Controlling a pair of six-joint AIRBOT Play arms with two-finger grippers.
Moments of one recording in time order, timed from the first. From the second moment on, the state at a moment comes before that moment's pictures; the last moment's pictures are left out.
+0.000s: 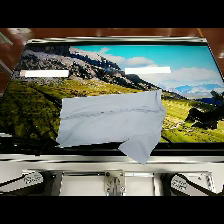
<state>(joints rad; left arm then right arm) 0.69 -1.32 0.44 0.90 -1.22 -1.11 -0.49 -1.29 1.06 -1.34 1.36 1.45</state>
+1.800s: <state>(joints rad) 0.69 -1.29 0.44 0.82 -1.22 -0.99 -0.27 -1.29 0.56 -1.00 1.16 1.28</state>
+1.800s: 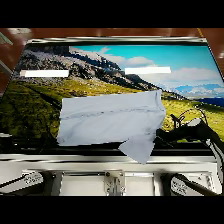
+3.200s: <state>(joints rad) 0.30 -1.75 1.23 0.67 -1.09 -1.20 -0.19 -1.83 1.42 -0.89 0.93 1.46</state>
